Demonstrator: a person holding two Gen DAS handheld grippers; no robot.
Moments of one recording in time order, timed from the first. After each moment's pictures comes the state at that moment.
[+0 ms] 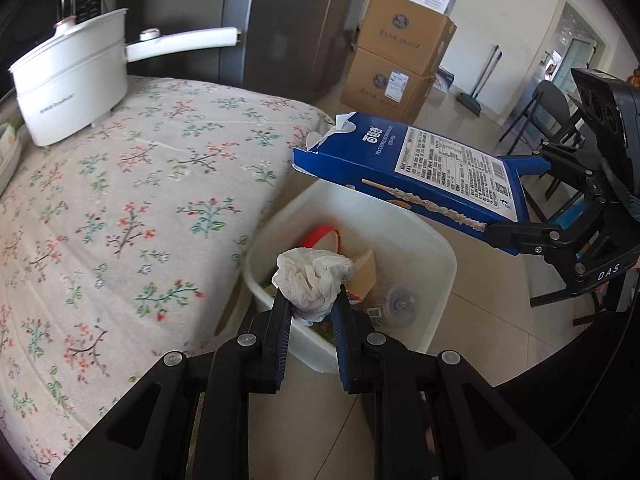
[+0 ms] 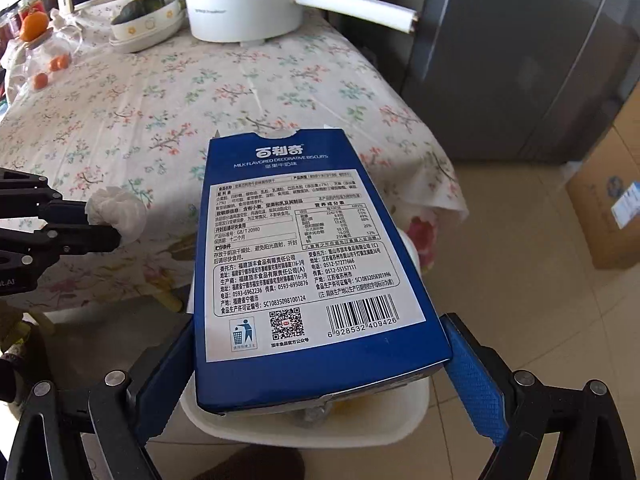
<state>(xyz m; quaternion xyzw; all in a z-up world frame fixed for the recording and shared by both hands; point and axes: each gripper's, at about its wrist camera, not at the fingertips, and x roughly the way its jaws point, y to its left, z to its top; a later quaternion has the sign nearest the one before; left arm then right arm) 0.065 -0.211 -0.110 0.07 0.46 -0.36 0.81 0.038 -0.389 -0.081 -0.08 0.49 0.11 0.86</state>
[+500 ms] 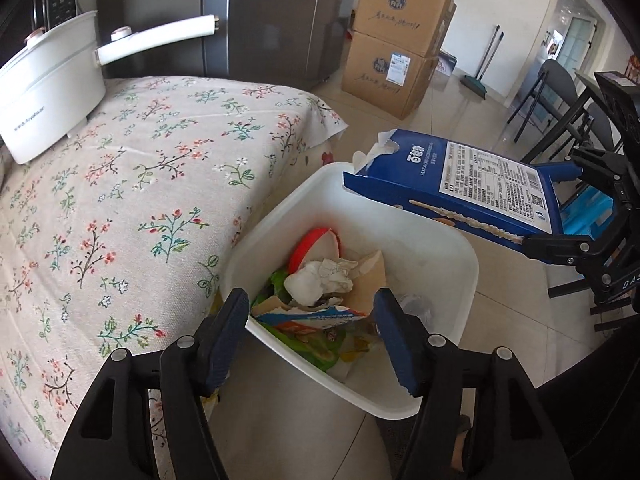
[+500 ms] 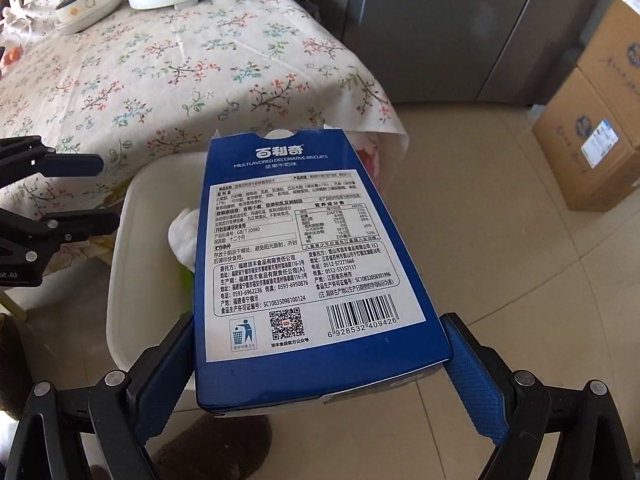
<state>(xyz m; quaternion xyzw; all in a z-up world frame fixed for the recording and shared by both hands) 0.082 -0.247 -0.135 0.10 0.47 -0.34 0.81 0.022 -0.442 -0.112 -0.06 0.53 0.05 0.84</state>
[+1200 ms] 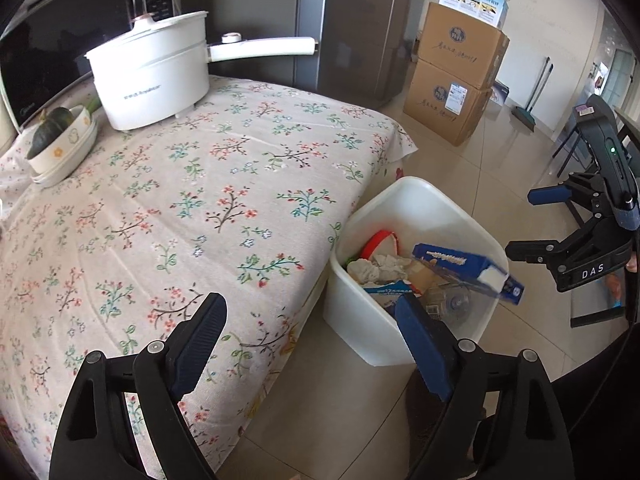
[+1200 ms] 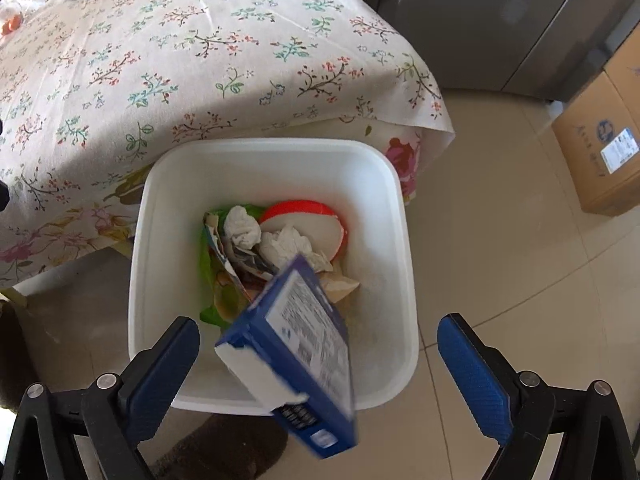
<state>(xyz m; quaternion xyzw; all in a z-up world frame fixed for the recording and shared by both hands) 0.055 -0.148 -0.090 0.08 0.45 -0.24 0.86 0.054 -0.392 -0.123 -0.08 0.57 0.06 0.82</state>
